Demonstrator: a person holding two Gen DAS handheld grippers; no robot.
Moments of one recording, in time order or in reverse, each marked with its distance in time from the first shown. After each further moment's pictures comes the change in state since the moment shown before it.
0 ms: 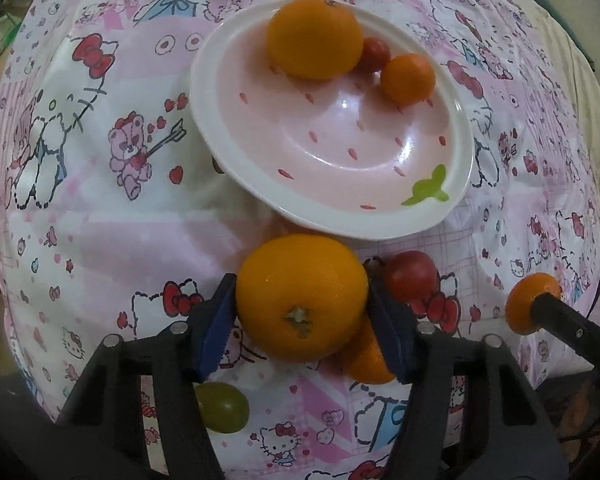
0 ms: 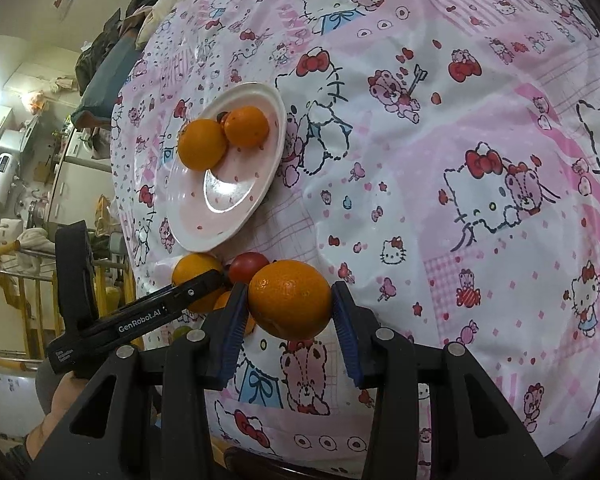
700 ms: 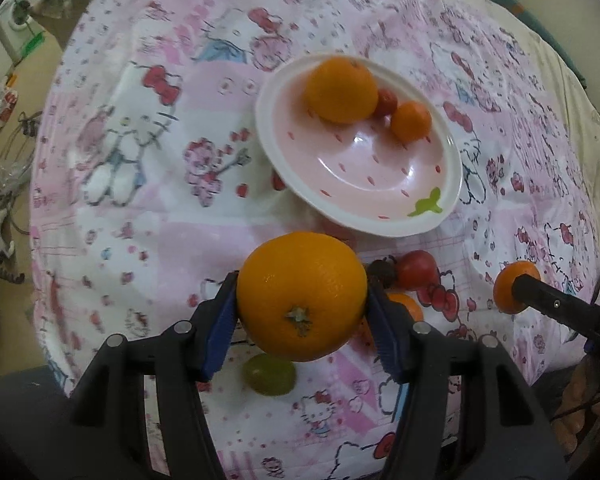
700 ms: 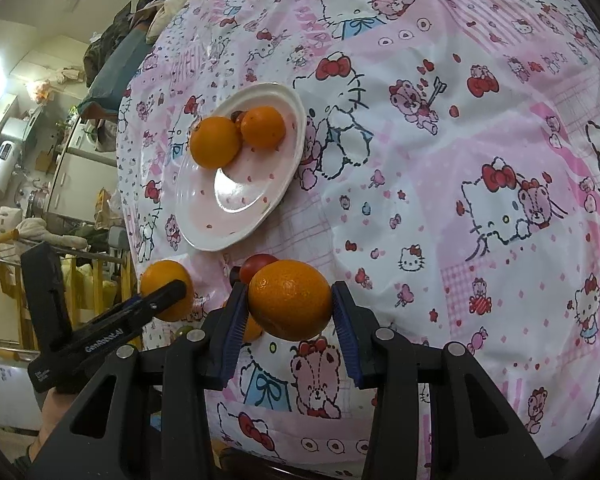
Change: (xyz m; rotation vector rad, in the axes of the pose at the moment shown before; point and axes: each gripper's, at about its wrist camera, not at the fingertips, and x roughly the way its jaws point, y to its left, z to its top) left arm -0.054 0.030 -0.020 -0.015 -0.141 0.022; right arm 0.002 0.015 0.000 -0.048 -0.008 -0.008
